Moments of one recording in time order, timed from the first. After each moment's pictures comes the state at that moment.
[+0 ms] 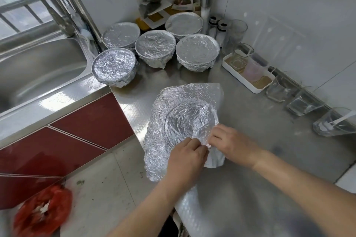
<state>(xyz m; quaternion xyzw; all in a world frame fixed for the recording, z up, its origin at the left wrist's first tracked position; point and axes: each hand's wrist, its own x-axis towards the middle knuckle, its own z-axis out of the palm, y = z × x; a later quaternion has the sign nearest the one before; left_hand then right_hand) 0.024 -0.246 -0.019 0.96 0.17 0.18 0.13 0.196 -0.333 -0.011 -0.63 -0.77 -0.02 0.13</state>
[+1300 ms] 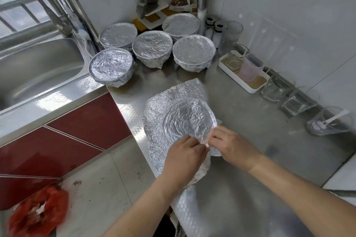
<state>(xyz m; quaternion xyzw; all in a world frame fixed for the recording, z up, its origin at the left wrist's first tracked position) 0.029 -0.247 -0.017 0.96 0.15 0.20 0.13 0.192 -0.348 -0.012 -0.67 -0.72 0.01 0.18</state>
